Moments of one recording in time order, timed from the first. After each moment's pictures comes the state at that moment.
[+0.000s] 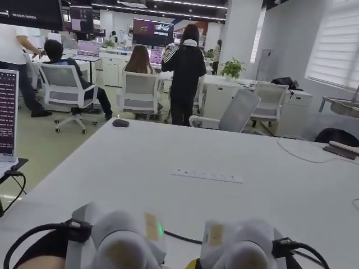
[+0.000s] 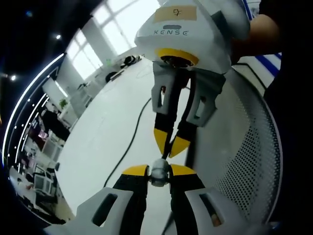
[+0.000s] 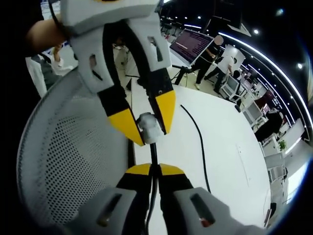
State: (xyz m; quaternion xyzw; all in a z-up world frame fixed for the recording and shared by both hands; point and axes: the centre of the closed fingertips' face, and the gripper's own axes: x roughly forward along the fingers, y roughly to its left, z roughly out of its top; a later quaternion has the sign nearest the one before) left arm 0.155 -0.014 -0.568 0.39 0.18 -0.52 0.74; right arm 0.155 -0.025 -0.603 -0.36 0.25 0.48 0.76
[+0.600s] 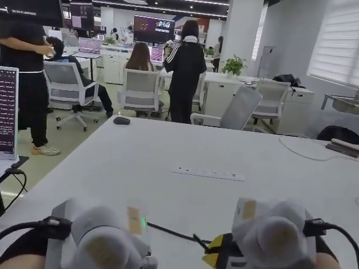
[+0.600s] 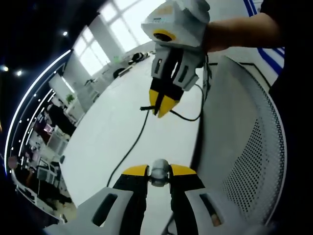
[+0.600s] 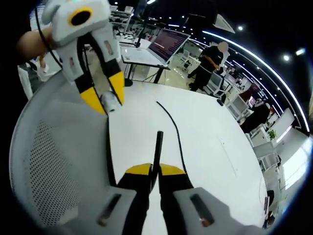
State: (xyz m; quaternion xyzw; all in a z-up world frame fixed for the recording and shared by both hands) left arm 0.167 0.011 -0.567 0.38 0.19 -0.49 0.76; right arm 0.207 -0.078 -0.576 -0.34 0.24 0.41 0.81
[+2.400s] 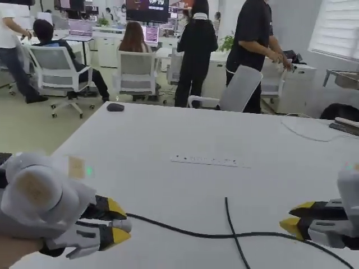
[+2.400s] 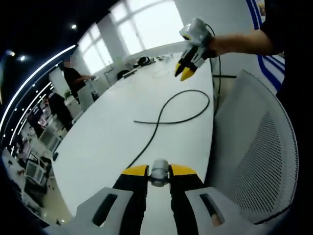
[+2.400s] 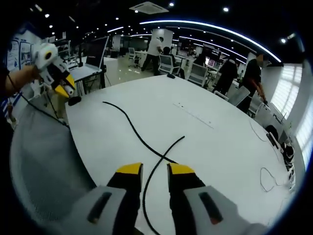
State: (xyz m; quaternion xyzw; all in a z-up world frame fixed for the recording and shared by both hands) left arm 0.246 0.019 -0.560 0.31 0.20 -0.54 0.76; right arm 0.222 -0.235 -0.564 -0.16 0.30 0.26 0.90
